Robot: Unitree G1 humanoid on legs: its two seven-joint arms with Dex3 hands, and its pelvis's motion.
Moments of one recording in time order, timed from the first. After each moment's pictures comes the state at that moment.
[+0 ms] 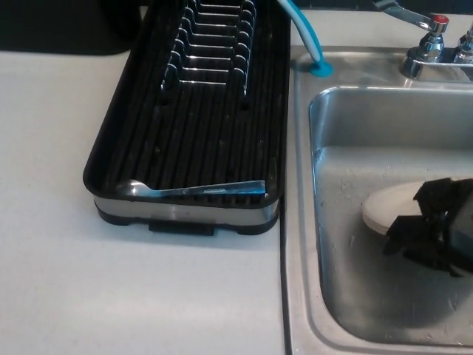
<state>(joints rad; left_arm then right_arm) 0.45 0.21 0.24 0.84 0.06 -0.53 0.23 -0.52 -0.84 0.59 0.67 -1.11 -0.78 -0.91</state>
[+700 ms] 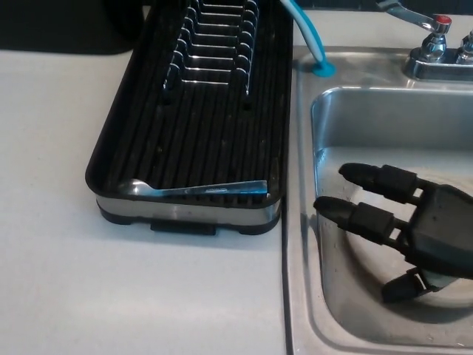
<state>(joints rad) 0.44 0.21 0.24 0.85 0.06 -0.53 0.23 -0.50 -0.85 0.59 0.46 -0.97 -0.74 -0.54</state>
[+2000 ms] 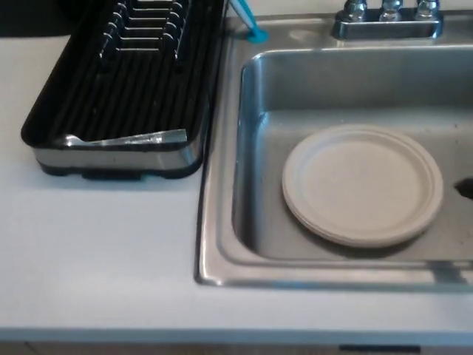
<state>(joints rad) 0.41 0.17 0.24 0.86 0.06 -0.53 0.23 0.22 -1.00 -0.27 -0.06 -0.54 -0.65 -0.03</state>
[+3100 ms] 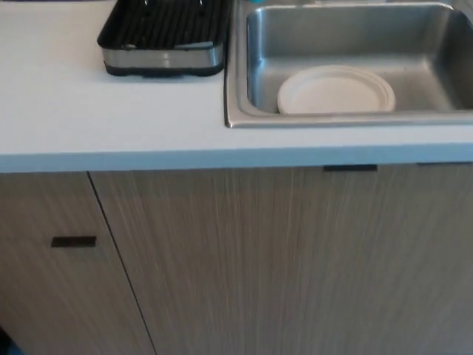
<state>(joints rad) 0.42 0.18 0.24 0.91 0.07 -0.51 0.24 0.94 -0.76 -1.51 0.15 -0.23 -0.73 -0.09</state>
